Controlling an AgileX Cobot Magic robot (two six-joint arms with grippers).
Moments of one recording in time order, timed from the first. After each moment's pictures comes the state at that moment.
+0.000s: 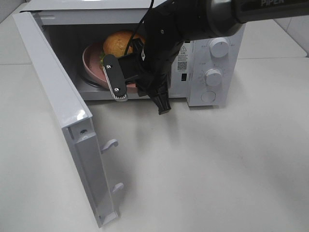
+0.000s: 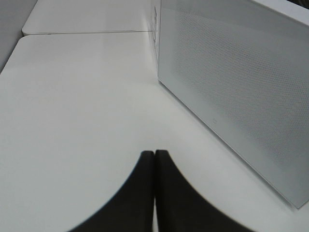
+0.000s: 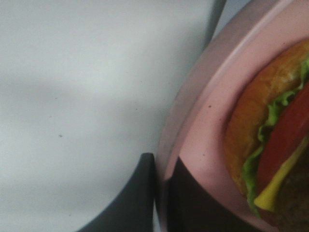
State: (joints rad) left arm 0.04 0.00 -0.50 -0.16 1.04 0.11; right arm 0.68 2.14 -1.60 -0.23 0.55 -1.17
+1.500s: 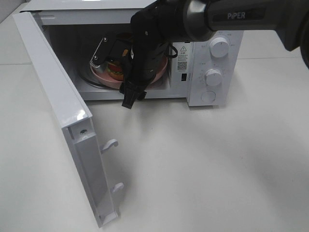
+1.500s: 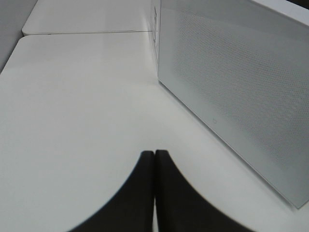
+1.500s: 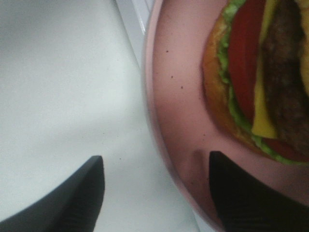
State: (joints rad) left arm 0.04 0.00 -0.50 -0.16 1.04 0.11; right arm 0.68 2.27 -1.78 -0.23 0.60 -0.47
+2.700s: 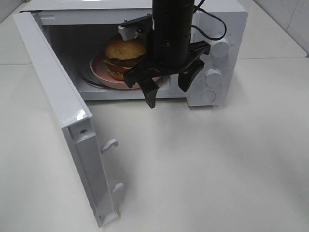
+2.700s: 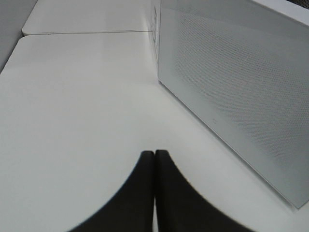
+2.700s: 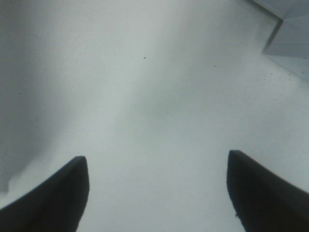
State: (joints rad) left arm 0.04 0.00 -0.50 -0.16 1.04 0.11; right arm 0.68 2.07 -1.78 -0.12 1.20 0.16
